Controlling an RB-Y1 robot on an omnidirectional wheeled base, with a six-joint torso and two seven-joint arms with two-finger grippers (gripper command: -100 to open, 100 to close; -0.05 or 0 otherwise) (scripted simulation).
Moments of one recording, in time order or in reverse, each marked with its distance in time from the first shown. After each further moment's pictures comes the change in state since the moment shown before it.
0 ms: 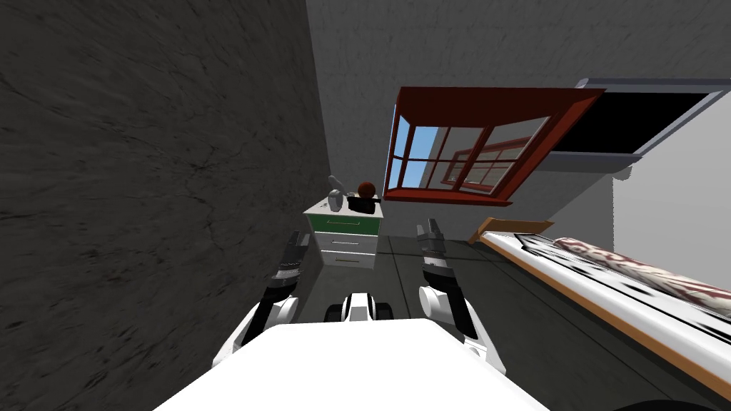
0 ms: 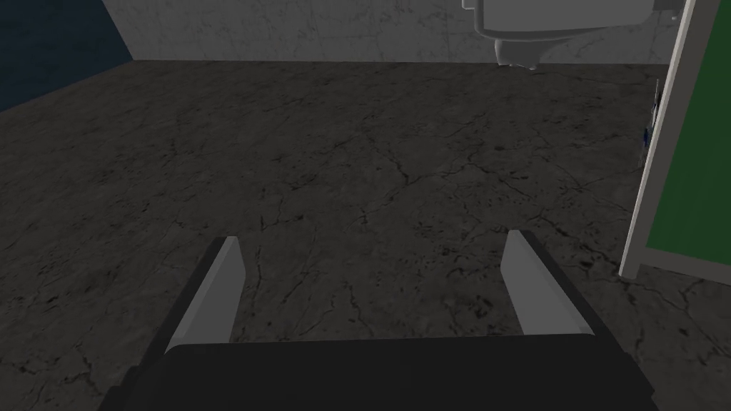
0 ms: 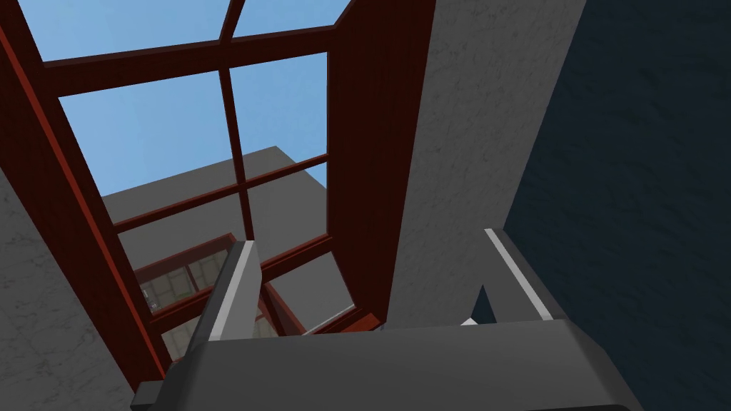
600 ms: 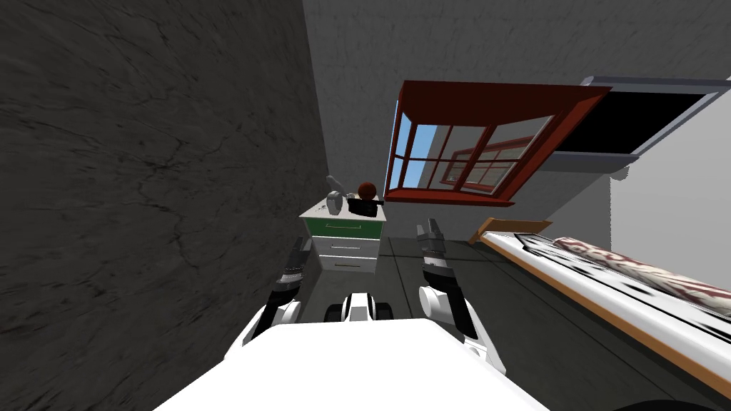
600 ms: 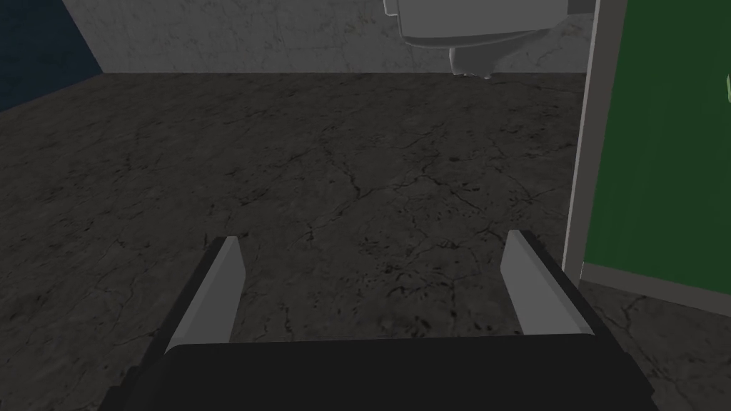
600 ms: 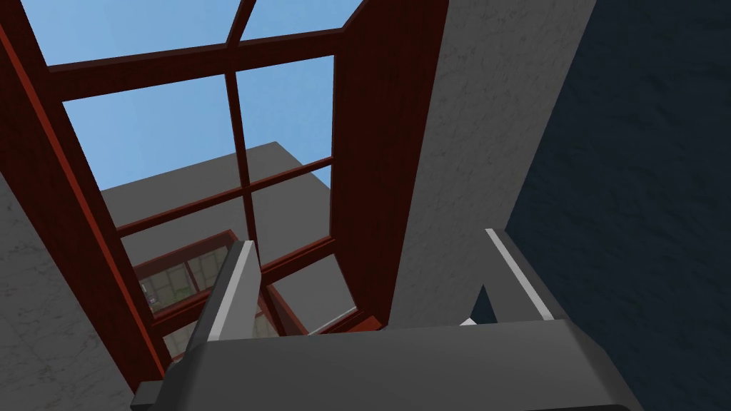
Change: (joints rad) left arm -0.030 0.000 -0.019 0.156 -0.005 -0.096 -0.022; right arm 0.000 0.000 0.000 0.000 0.000 0.000 0.000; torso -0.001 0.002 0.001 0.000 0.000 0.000
